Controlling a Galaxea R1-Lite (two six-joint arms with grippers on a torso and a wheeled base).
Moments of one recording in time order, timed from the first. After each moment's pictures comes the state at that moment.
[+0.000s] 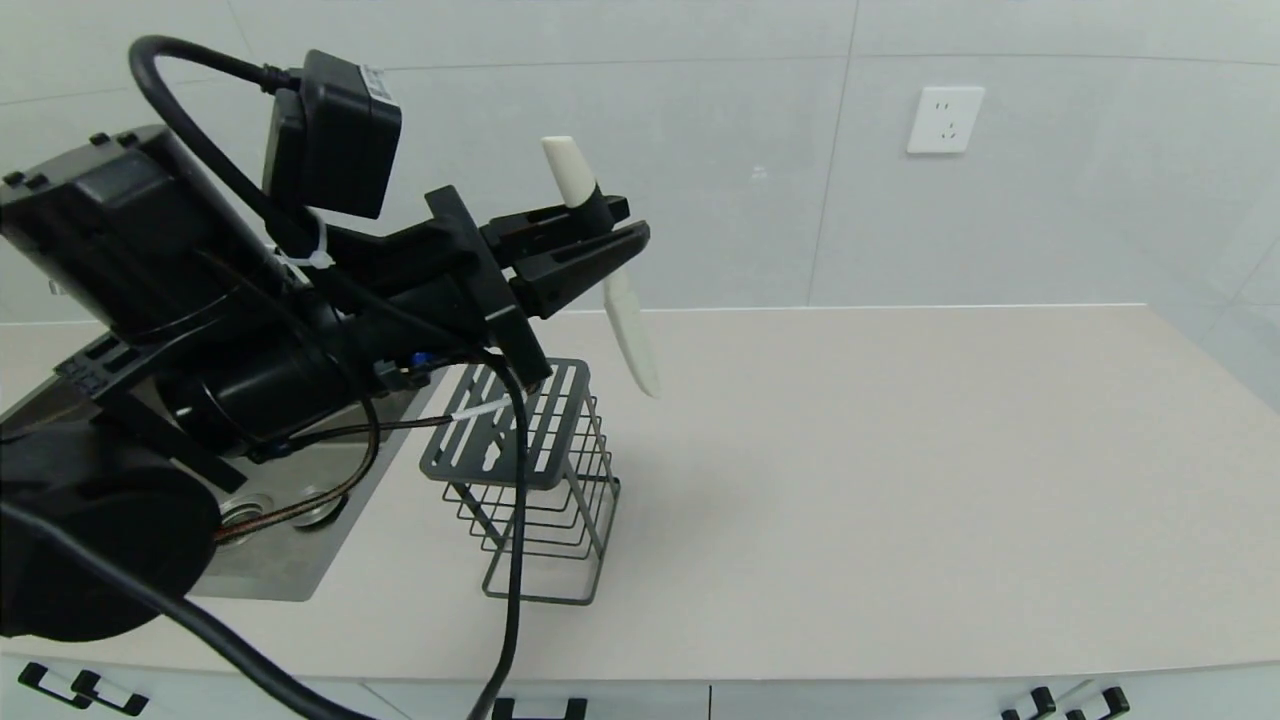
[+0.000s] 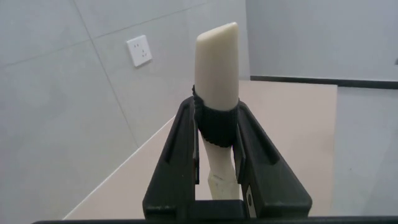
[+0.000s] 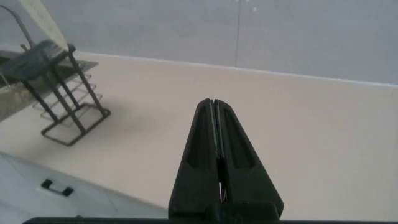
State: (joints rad) left arm -0.49 1.63 -0.89 -1.05 -0.58 0.16; right arm 0.14 0.35 -0.01 -0.53 0.16 -0.01
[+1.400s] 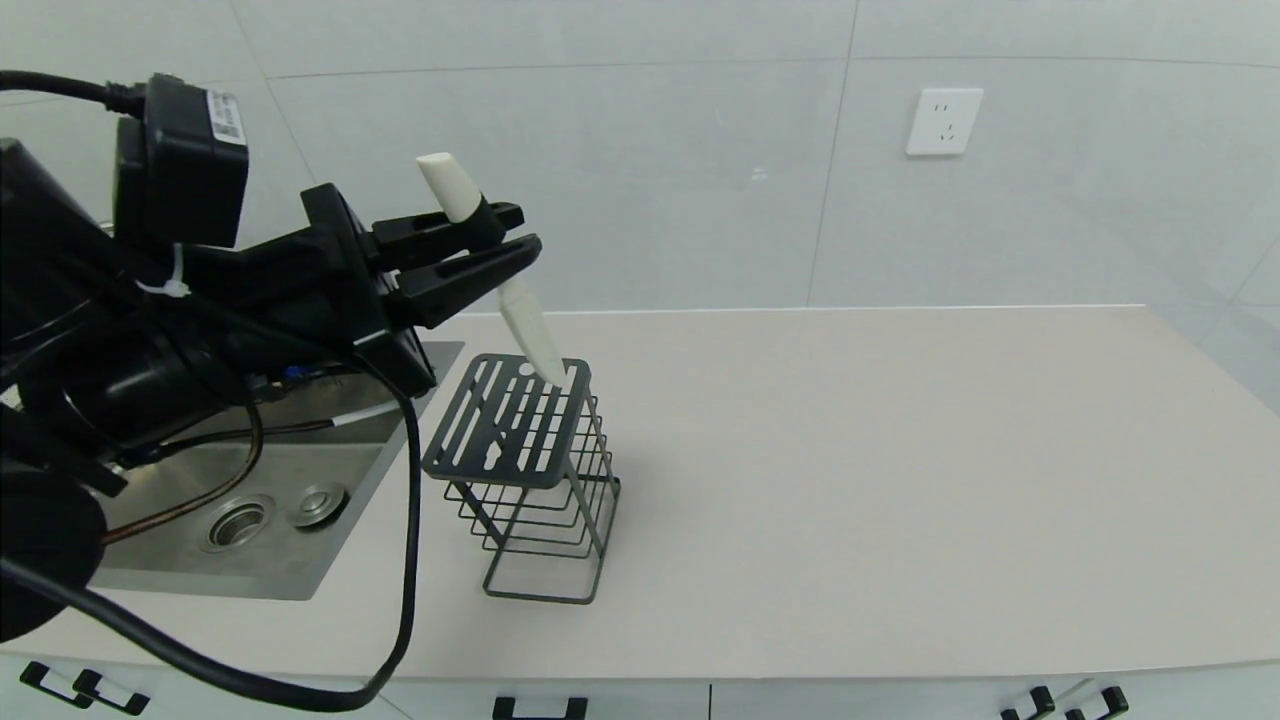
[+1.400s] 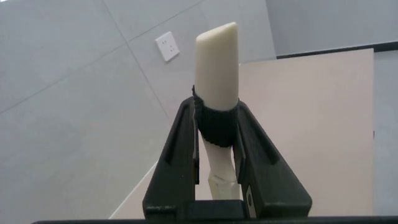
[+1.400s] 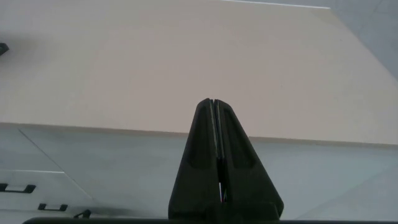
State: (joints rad) left arm -0.30 1.55 -0.81 -1.06 -0.75 0.27; right arm 0.00 0.00 0.00 -0.01 -0.01 -0.08
